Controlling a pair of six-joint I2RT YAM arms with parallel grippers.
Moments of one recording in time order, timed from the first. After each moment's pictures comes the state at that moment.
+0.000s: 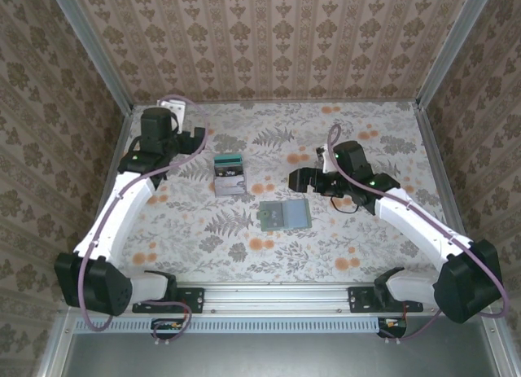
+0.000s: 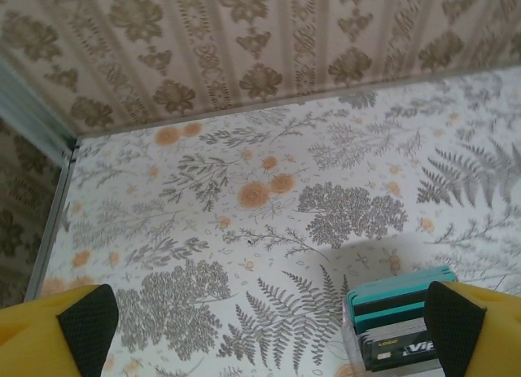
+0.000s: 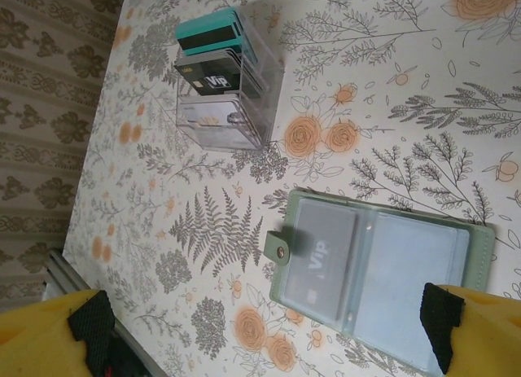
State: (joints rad) left arm -0.26 1.25 1.19 -0.45 -0.12 0.01; right arm 0.43 1.24 0.91 -0.40 -0.39 0.54
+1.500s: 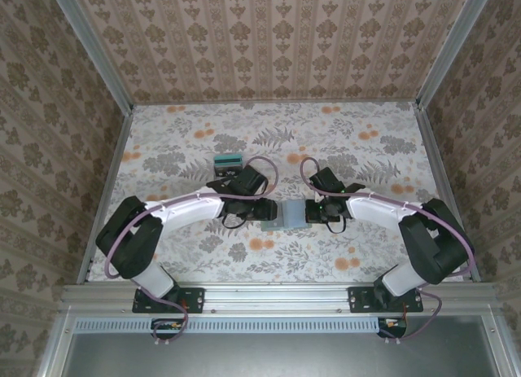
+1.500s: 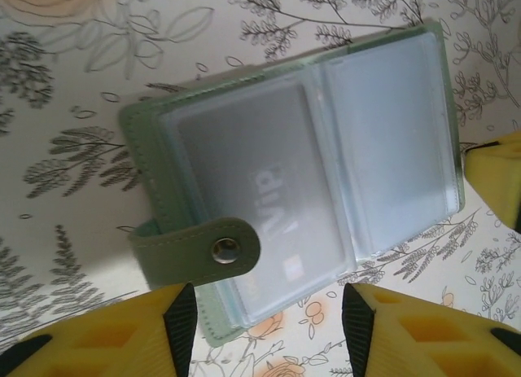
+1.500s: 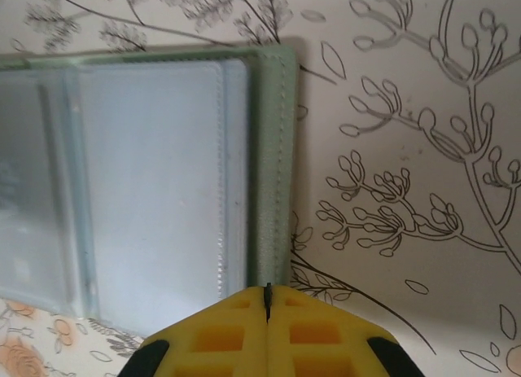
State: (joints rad) left arm -0.84 1.60 0.95 -0.42 0.20 -0.65; right arm 0.52 1.52 0.76 -0.43 -0.13 0.53
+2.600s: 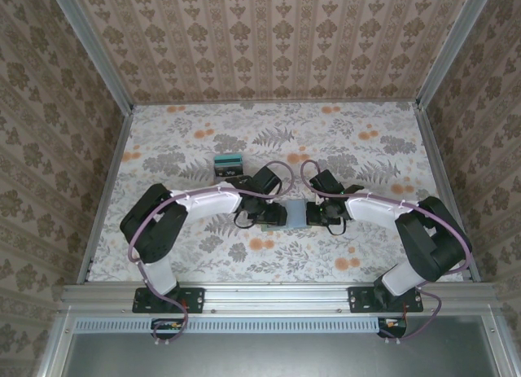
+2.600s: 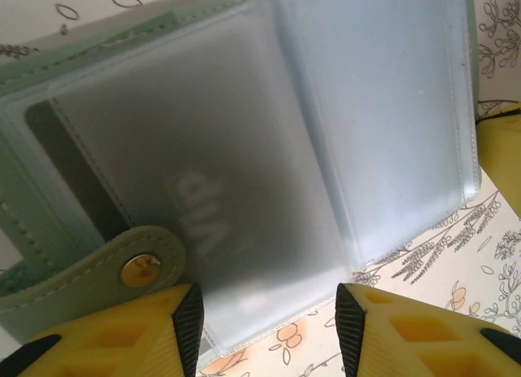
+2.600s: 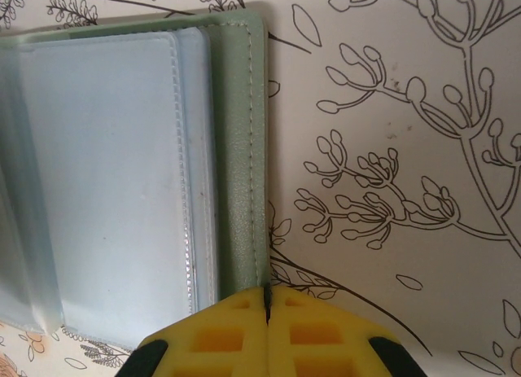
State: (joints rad) left arm -0.89 1.77 1.07 -0.48 0.26 -0.61; right arm 0.52 1.54 0.75 -0.42 -0.13 0.55
